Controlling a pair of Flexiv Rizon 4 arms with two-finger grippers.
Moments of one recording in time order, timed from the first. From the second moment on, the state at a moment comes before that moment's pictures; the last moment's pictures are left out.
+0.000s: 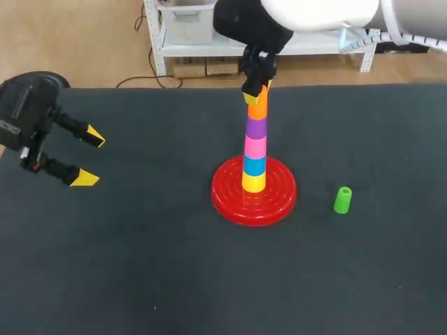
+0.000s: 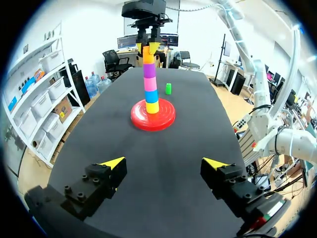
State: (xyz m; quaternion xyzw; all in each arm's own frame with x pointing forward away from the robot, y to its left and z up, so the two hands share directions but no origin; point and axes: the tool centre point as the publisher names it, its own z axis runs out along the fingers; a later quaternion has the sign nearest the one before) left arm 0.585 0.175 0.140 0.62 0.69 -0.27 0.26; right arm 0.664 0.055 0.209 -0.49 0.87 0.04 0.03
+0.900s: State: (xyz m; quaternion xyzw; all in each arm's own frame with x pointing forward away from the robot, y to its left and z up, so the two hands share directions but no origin) left arm 0.585 0.175 0.140 0.62 0.69 -0.27 0.26; right arm 0.577 0.020 0.242 -0.42 0.90 -0.06 0.04
